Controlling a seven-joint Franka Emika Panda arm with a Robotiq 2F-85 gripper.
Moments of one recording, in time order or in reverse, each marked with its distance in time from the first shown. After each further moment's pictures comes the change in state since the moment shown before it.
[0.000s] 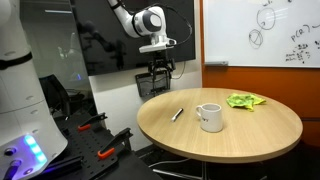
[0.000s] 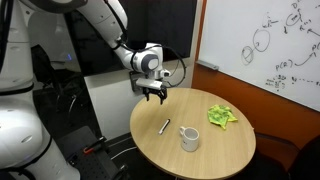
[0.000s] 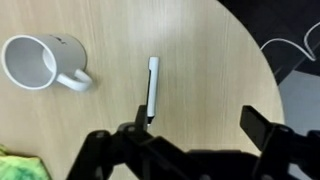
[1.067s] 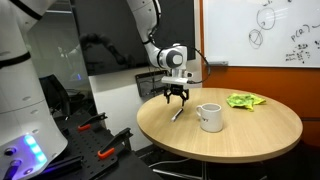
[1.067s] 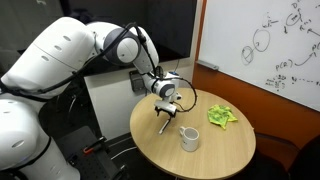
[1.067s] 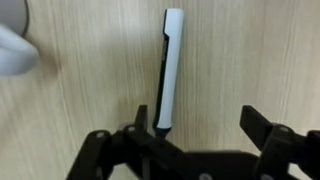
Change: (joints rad) arm -0.108 0.569 0.044 0.450 0.100 0.047 -0.183
